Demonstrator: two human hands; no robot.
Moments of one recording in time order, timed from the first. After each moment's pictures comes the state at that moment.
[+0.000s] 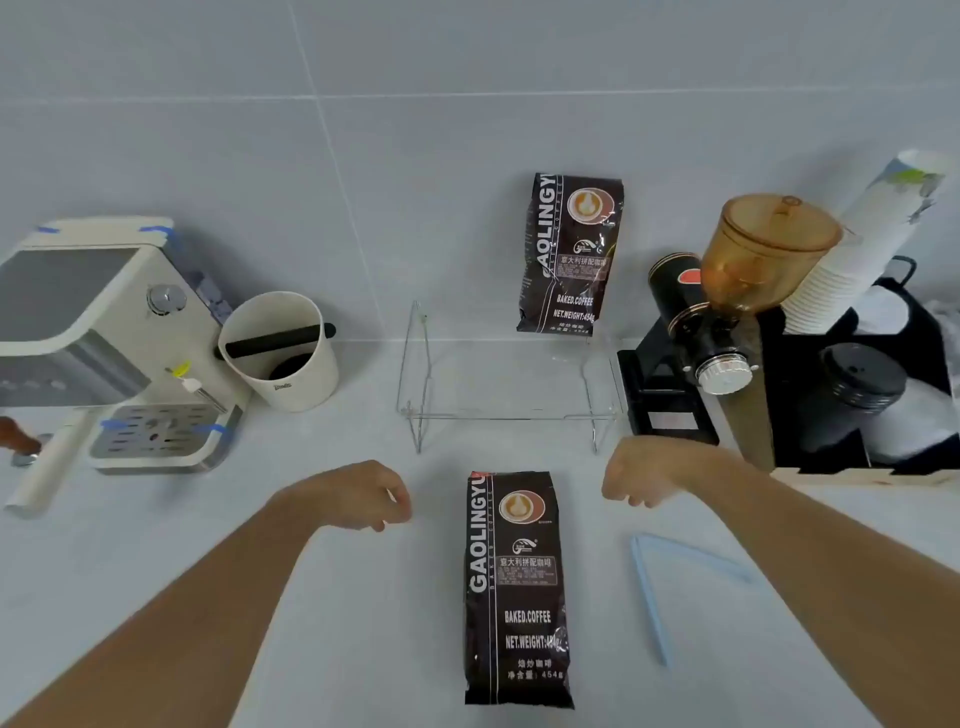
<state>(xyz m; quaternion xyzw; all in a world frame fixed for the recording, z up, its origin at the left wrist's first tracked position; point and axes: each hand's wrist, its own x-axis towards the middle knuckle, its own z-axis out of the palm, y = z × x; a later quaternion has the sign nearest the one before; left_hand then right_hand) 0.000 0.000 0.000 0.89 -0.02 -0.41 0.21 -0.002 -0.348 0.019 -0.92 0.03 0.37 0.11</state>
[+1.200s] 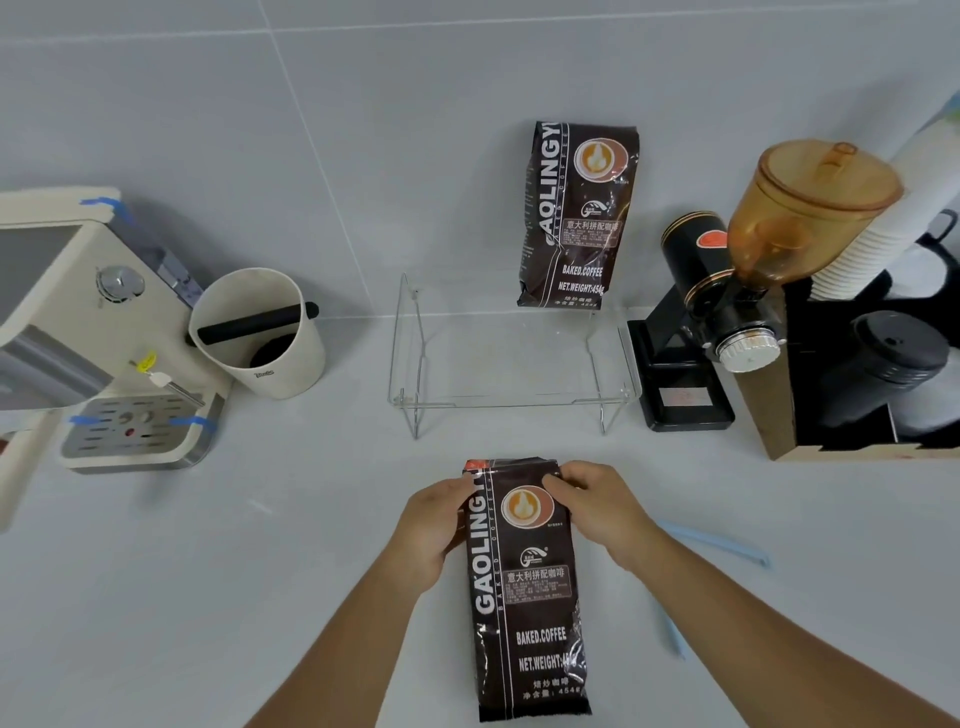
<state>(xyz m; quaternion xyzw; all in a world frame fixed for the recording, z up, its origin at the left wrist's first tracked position) -0.038 -0.089 -0.050 0.63 0.23 -0.28 0.69 -0.044 -0.285 -0.059 -0.75 0.21 0.19 0.59</state>
